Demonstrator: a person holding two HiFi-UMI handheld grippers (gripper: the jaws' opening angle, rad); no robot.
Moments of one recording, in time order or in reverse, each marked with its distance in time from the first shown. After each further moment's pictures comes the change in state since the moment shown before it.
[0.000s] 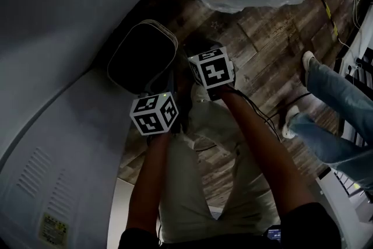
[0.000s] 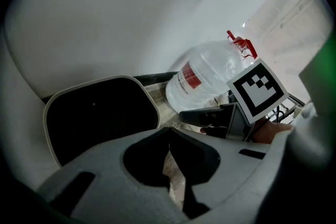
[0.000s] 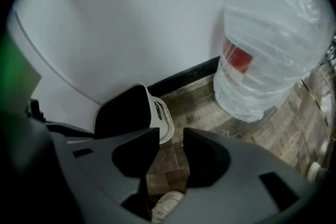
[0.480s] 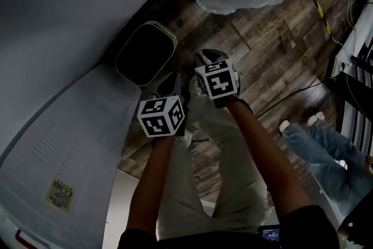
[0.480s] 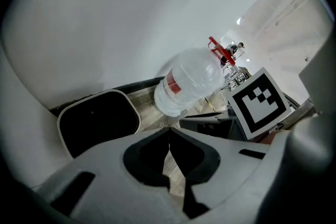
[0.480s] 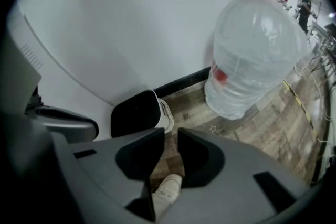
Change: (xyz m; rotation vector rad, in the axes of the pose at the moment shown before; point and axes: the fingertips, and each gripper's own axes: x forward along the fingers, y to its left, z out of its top) left arm -0.064 -0.071 0.020 0.039 0.029 -0.023; right arm -0.092 0.007 -0.009 -0.015 0.020 -0.037
